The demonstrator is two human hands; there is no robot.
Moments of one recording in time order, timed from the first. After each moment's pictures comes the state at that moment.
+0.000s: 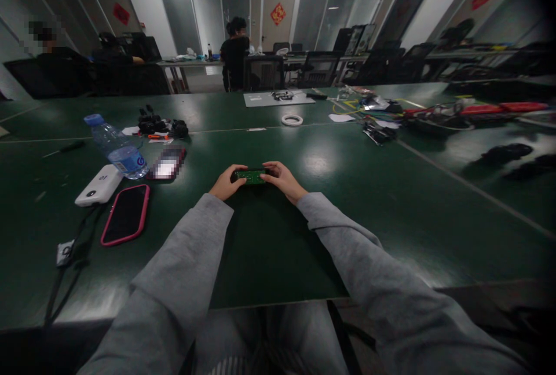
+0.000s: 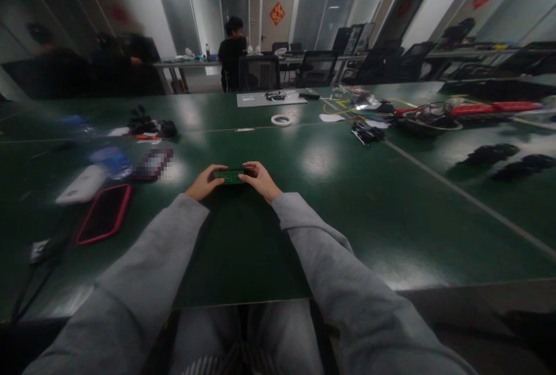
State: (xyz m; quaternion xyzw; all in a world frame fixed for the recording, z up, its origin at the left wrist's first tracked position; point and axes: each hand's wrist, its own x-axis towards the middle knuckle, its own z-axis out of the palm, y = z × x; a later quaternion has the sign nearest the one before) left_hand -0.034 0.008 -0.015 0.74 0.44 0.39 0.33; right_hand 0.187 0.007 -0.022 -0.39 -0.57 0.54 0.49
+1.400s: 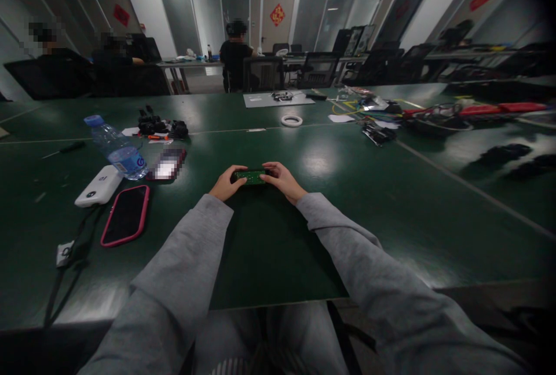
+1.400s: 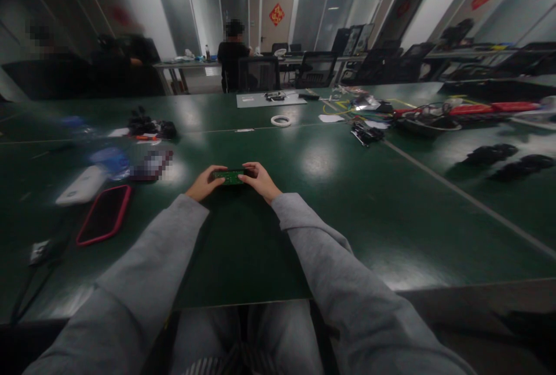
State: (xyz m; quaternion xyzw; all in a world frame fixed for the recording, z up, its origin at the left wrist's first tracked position) left_hand -0.035 0.008 -0.016 0.75 0.44 0.38 0.32; right_hand 0.188 0.008 -0.022 -0.38 -0.57 0.54 0.49
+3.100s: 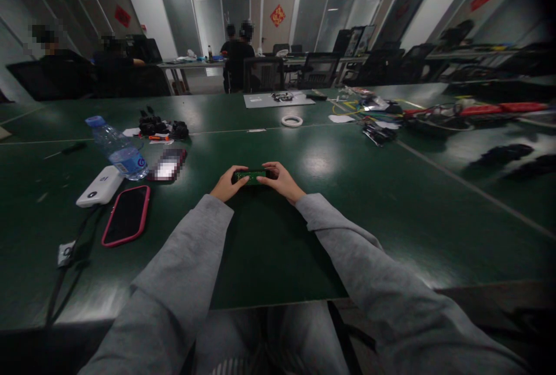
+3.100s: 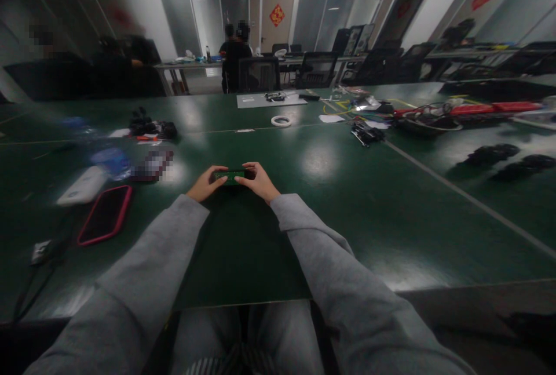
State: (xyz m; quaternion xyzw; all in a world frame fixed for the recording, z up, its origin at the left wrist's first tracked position) left_hand -0.032 0.007 -0.018 0.75 0.44 0.39 0.30; right_hand 0.186 0.009 -0.027 -0.40 -0.62 0.48 0.48
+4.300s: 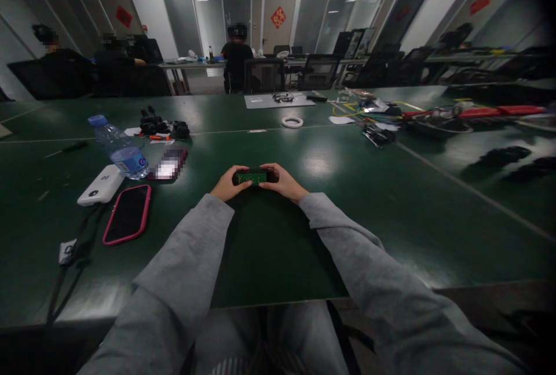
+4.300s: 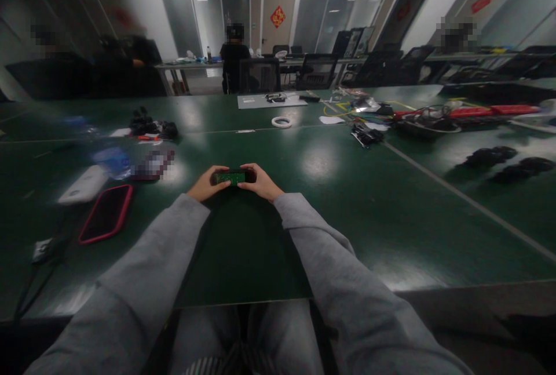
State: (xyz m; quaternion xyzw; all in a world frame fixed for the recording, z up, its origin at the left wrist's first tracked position) left_hand -0.034 0.006 -0.016 0.76 0.43 0.38 0.31; right_hand 0.197 0.011 -0.021 -0.36 -0.67 0.50 0.42
